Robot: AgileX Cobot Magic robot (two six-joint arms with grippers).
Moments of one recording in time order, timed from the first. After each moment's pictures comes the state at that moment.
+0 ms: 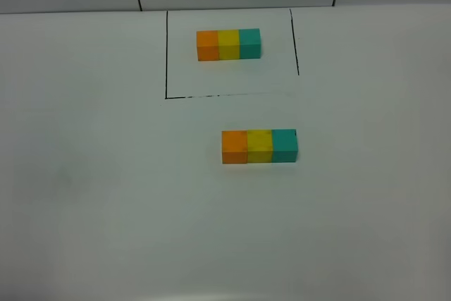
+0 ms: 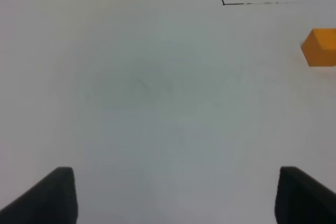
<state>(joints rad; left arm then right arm) -0.02 0.00 -0.51 -0.12 1.09 0.06 -0.11 0.28 -0.80 -0.16 0.98 0.10</state>
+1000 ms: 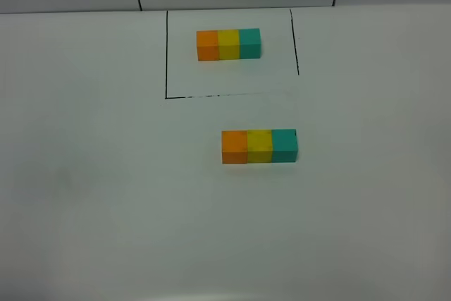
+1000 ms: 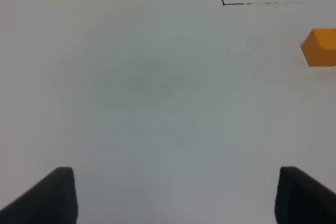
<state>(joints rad) -0.02 0.00 -0.51 -0.12 1.09 0.06 -0.11 -0.01 -0.52 -0.12 1.11 0.16</state>
